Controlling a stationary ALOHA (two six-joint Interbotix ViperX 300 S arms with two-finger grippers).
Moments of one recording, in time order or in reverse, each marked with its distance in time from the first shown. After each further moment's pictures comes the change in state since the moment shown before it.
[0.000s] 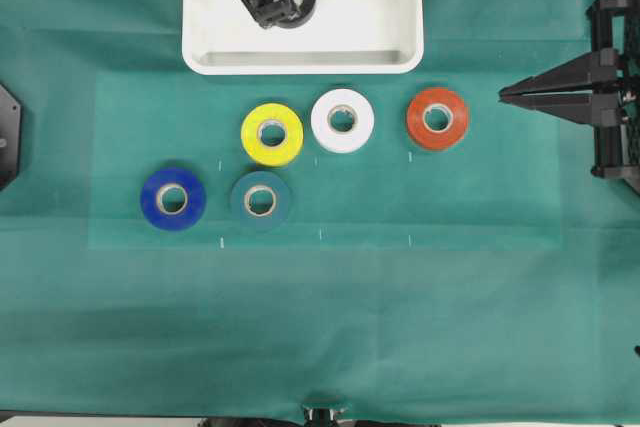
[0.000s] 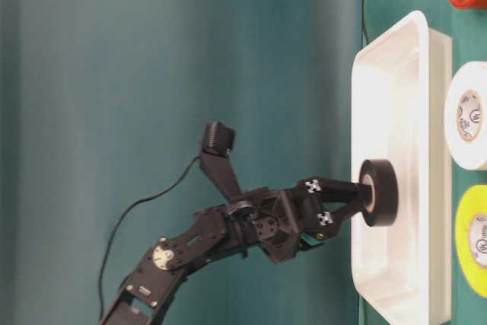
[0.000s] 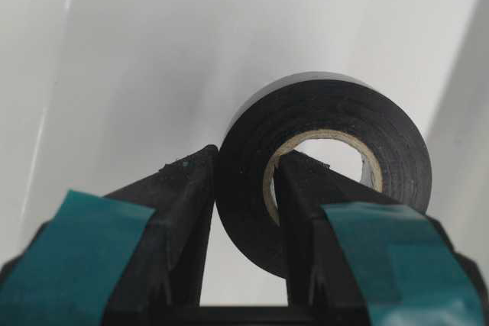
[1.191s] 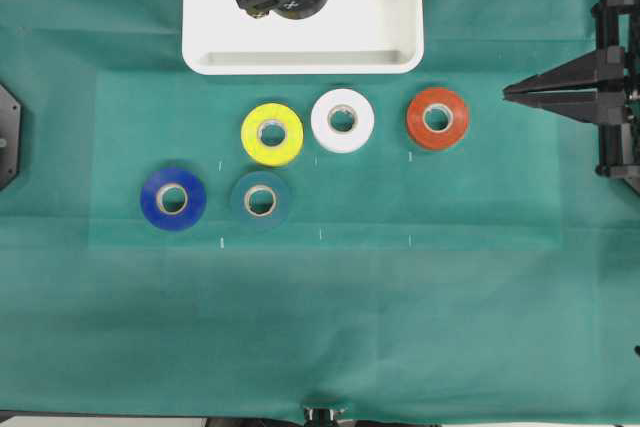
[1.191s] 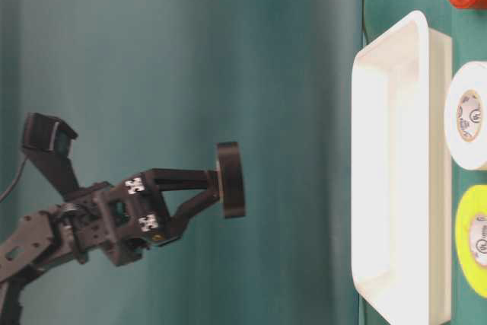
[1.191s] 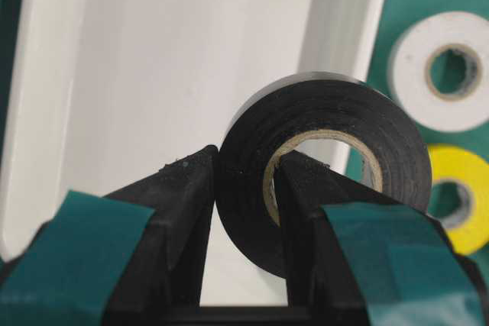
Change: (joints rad) left arm -0.117 -0.215 -0.201 0.000 0.334 -0.005; right arm 0.000 -0.020 0.000 0.000 0.002 0.000
